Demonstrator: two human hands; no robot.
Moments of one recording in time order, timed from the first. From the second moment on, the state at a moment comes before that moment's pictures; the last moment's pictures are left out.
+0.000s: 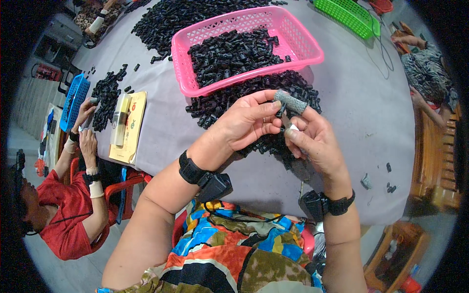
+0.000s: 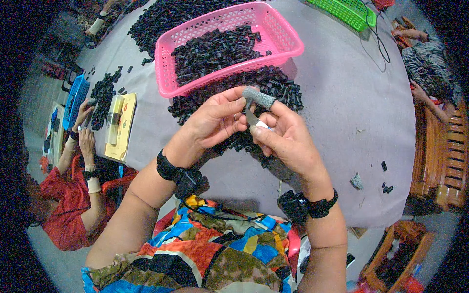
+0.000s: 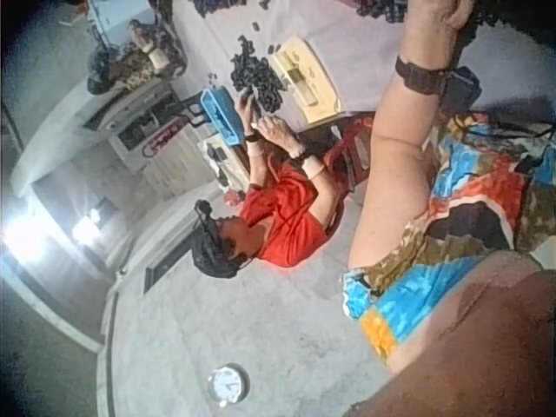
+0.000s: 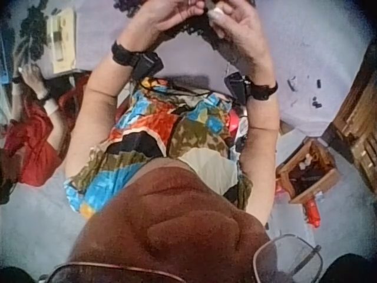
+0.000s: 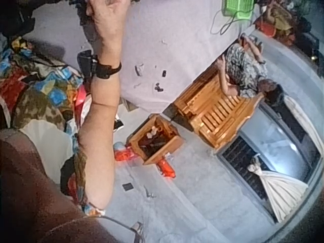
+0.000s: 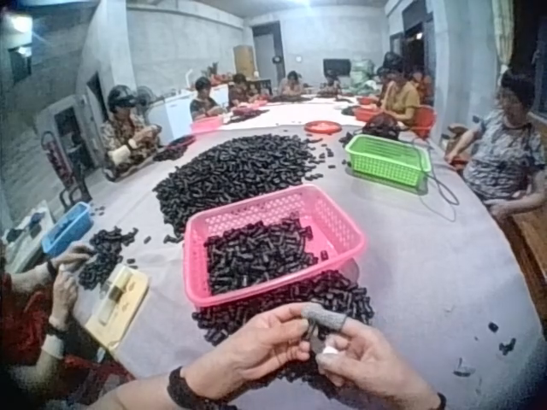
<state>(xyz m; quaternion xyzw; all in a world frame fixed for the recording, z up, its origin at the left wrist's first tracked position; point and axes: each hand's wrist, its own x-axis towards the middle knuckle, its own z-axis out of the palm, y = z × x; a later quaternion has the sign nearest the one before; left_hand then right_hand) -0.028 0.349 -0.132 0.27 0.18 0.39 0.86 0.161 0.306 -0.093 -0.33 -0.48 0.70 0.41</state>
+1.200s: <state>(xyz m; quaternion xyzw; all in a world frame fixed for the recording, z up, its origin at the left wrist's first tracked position) -0.024 0.346 -0.129 0.24 0.14 0.37 0.89 0.165 0.308 -0.103 -0.34 -0.49 0.70 0.40</state>
